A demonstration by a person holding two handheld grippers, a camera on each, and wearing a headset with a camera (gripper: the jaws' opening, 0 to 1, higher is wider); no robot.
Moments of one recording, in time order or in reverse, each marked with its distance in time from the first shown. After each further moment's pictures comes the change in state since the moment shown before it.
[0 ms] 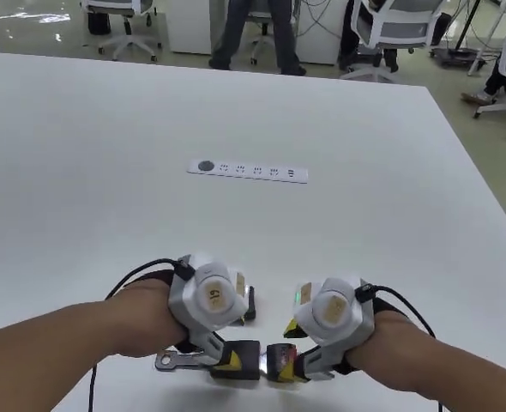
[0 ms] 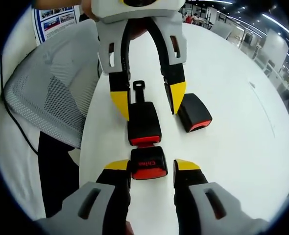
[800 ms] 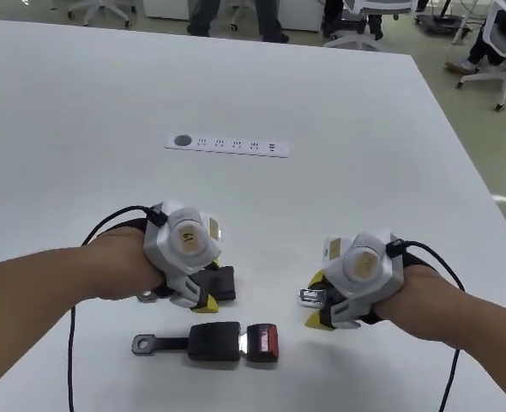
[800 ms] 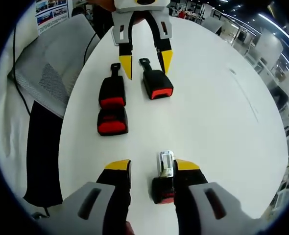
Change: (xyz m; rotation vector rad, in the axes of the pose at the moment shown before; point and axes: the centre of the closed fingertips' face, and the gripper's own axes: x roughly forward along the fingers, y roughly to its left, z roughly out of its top) left arm 0.001 0.057 -0.002 0.002 0.024 0.042; right arm -0.036 -0.059 -0.064 -0.001 0.091 -0.096
